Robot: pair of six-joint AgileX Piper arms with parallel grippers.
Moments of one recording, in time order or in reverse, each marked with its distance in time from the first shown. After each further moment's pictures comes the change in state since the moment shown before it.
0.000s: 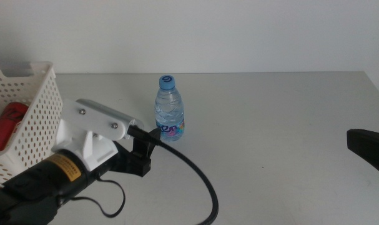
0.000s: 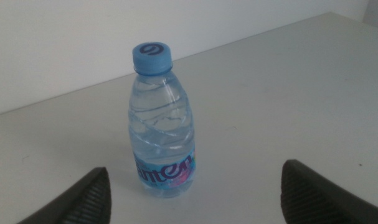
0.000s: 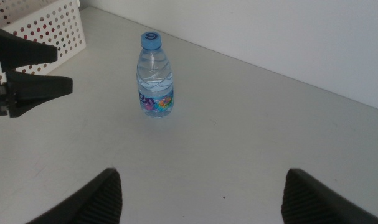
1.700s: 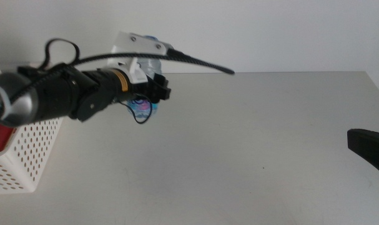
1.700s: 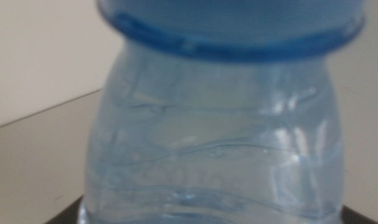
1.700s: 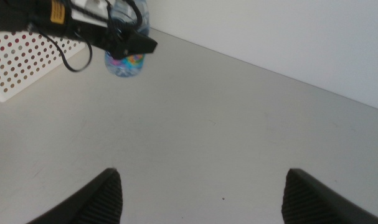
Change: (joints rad) left arm 0.179 0.504 -0.670 0.439 0.390 -0.355; right arm 0.000 0.000 0.000 0.000 0.000 0.000
